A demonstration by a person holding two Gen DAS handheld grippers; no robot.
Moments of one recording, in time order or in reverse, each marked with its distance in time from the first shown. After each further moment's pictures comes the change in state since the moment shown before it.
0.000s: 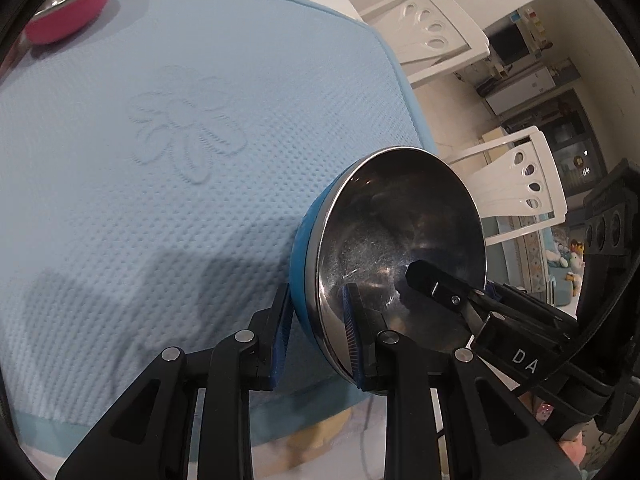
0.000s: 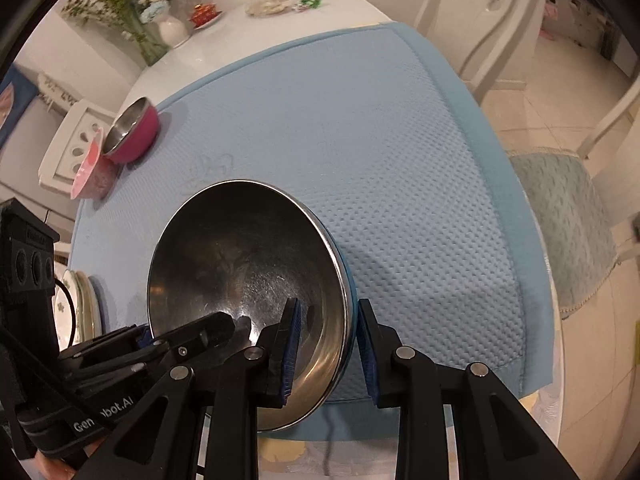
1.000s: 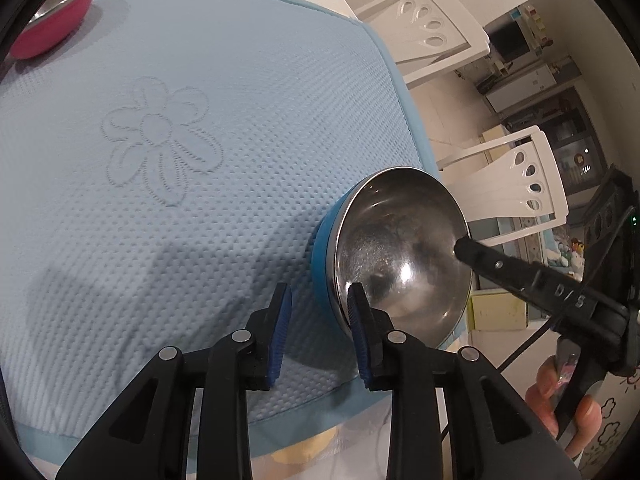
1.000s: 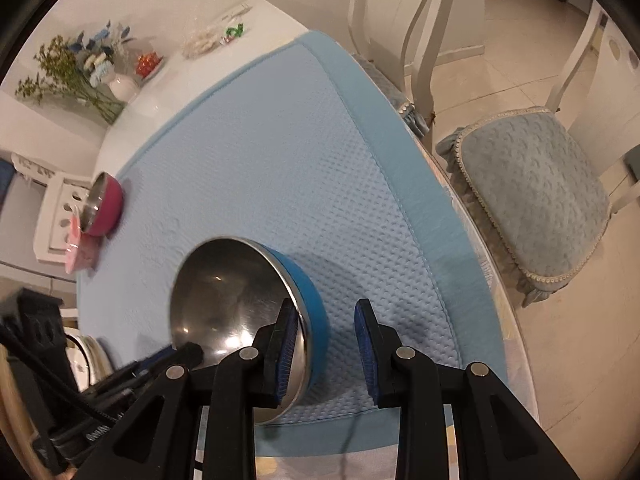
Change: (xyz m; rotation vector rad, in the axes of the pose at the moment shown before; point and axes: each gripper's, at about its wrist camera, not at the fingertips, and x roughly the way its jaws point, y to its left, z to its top) left arm 0.003 -0.007 0.007 -0.007 0.005 -0.001; right arm -0.017 -0.071 0.024 0.212 -0.025 0.038
